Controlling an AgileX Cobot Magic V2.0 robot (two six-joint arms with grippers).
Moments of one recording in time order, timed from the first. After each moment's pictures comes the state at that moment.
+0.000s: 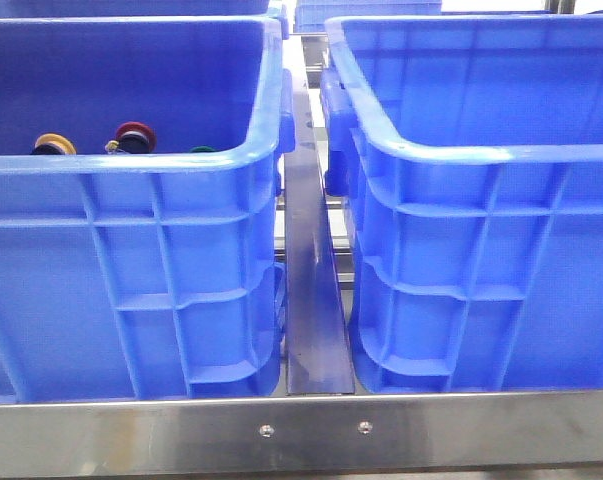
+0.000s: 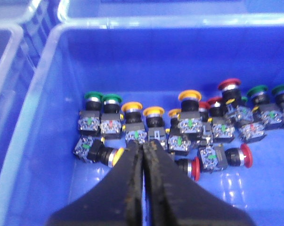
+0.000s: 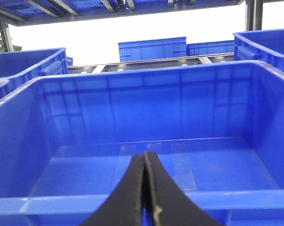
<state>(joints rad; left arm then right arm) 0.01 0.72 -0.81 0.01 0.61 -0.06 0.07 -0.01 0.03 0.06 -0.10 0.03</state>
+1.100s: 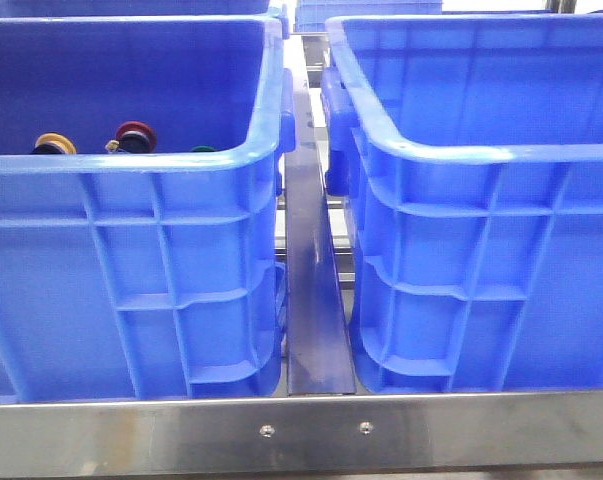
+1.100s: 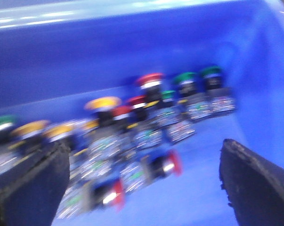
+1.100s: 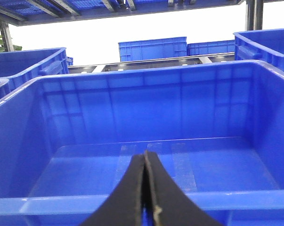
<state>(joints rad) -0.27 1.19 -1.07 -0.06 0.57 -0.05 0.07 -0.01 0.03 0.06 -0.10 0.03</state>
